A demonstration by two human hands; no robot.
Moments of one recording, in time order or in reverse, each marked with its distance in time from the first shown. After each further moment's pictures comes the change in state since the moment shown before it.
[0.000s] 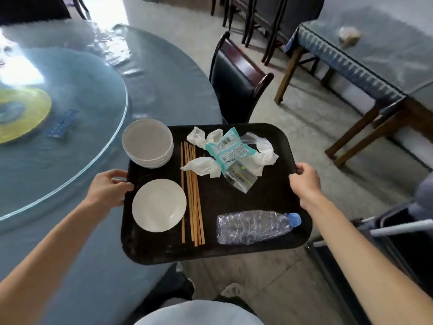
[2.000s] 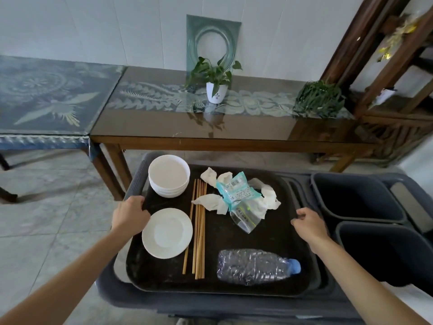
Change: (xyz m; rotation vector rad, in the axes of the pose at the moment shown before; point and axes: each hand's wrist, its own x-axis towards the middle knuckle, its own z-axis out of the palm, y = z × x) left_hand -0.280 0.327 0.907 0.934 -0.651 1.123; right_hand 0.110 0.477 -0.628 0.076 0.691 0.825
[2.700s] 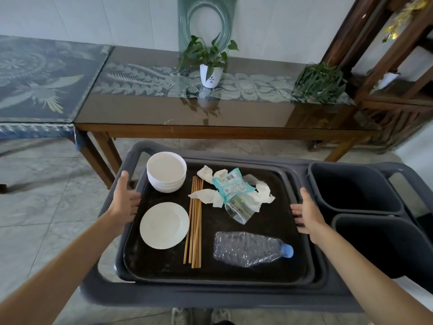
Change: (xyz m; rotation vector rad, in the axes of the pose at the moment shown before) left_hand 0.007 0.038 -0.004 -0.883 -0.310 -0.476; right_hand 0.022 -0.010 -0.010 0.487 -0.222 0.317
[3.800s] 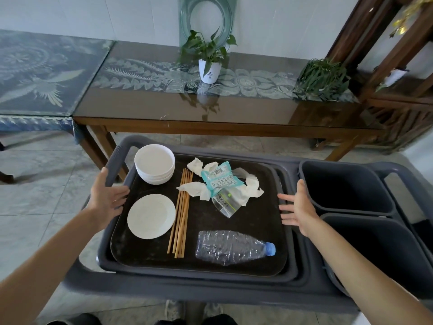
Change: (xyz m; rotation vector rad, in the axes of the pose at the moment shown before) left_hand -0.006 -0.015 0.000 -0.133 -0.039 0.003; right_hand 0.008 -0.011 -0.024 0.014 -0.077 0.004
